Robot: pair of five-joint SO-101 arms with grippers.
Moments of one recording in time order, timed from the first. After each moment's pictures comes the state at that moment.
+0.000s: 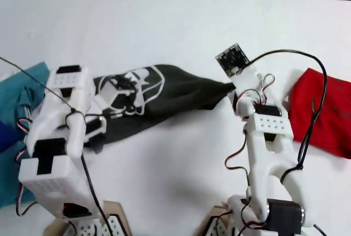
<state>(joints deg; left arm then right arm) -13.6 11.8 19.4 89.9 -57.5 2.1 -18.2 49.5 24.3 41.5</state>
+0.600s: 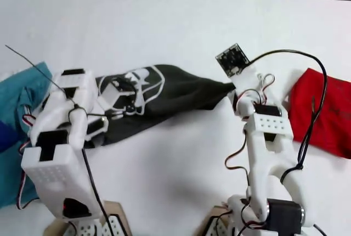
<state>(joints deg) -13.5 19.6 19.0 82.8 -57.5 2.1 -18.2 49.5 24.3 41.5</state>
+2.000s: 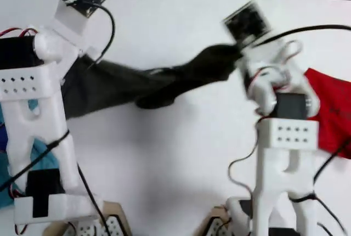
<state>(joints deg) -13.4 -5.2 -24.7 101.0 -38.1 -5.7 -32.0 23.8 53.5 41.5</state>
